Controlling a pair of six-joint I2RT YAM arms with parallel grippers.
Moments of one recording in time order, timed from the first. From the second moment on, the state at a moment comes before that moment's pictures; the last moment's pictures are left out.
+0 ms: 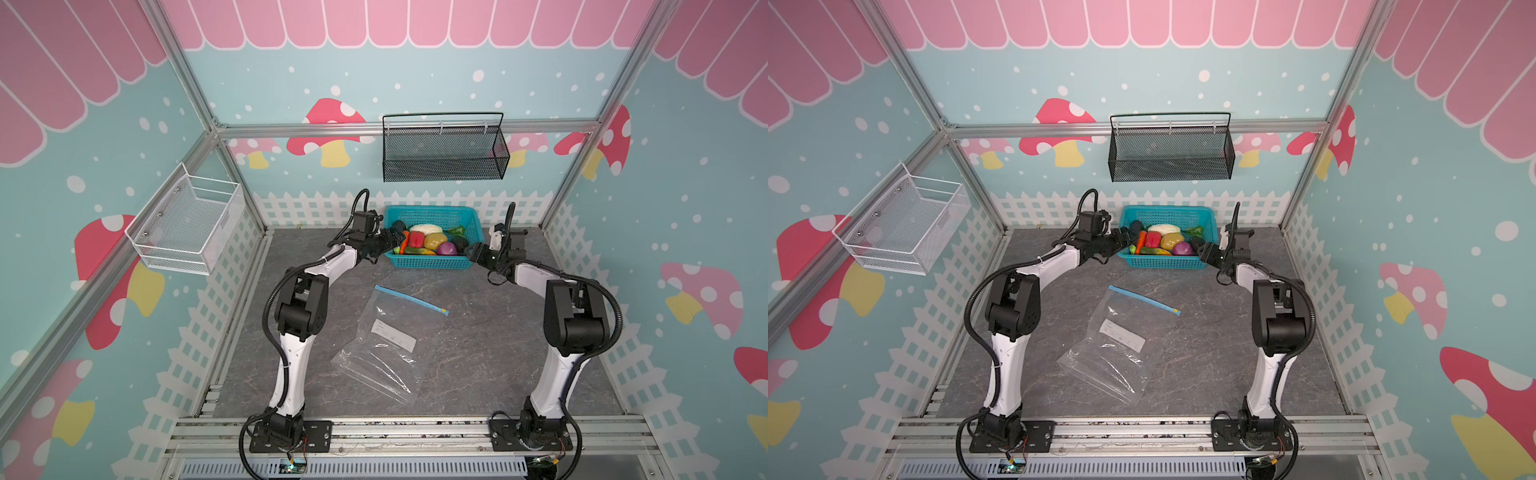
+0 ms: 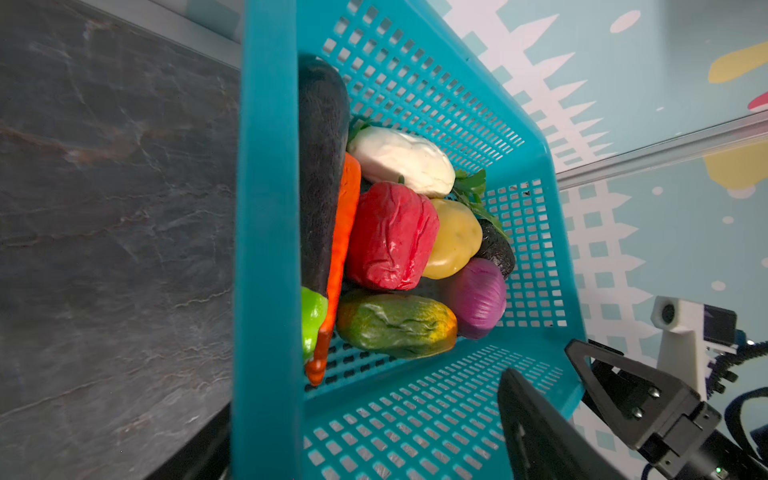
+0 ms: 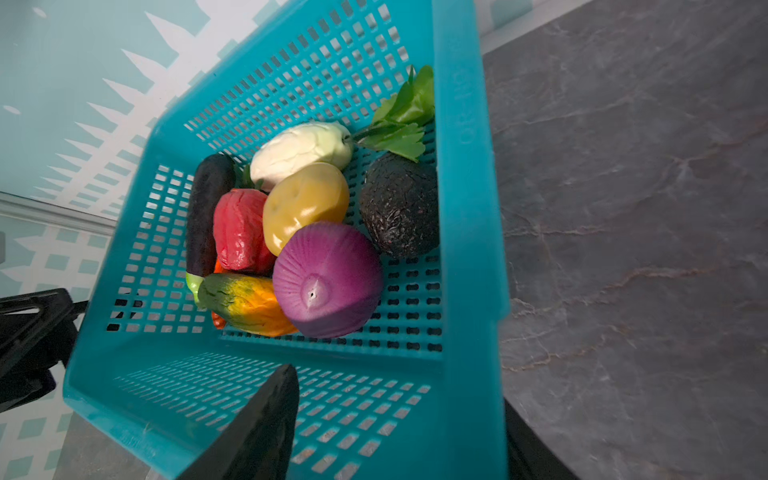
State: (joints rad) left arm -0.32 2.27 1.82 -0.16 0.42 -0.70; right arm 0.02 1.95 1.26 0.04 -0.38 0.44
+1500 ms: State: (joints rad) left arm -0.59 1.38 1.02 -0.52 0.27 -0.67; right arm 0.29 1.62 0.78 0.04 -0.47 0.25
